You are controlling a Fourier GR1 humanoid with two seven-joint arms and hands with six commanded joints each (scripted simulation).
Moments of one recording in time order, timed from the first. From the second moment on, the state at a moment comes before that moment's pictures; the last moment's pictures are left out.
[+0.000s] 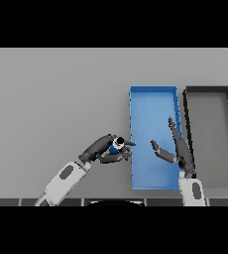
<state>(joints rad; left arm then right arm) -0.28 0.14 -0.59 -1.56 0.10 -0.15 -0.03 0.11 -0.14 0.09 -1.71 0.14 0.07 -0.04</state>
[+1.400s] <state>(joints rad) -0.28 0.15 -0.59 -1.55 0.07 -0.20 -0.07 -0.44 -0.21 0.35 -1.81 -0.33 0.56 0.34</state>
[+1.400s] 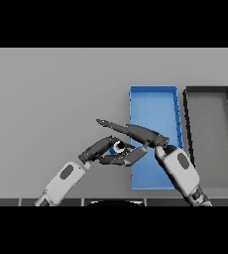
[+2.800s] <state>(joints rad) -0.30 0.20 -0.58 -1.56 -0.07 -0.27 -0.07 -0.50 -0.09 0.37 -1.75 -0.37 0.66 0.31</state>
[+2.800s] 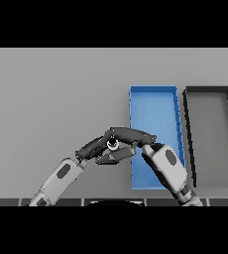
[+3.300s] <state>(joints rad) -0.30 0.19 -0.57 -1.54 -0.04 -0.27 0.03 -0.50 -0.07 0.34 -1.75 -0.36 0.67 0.31</state>
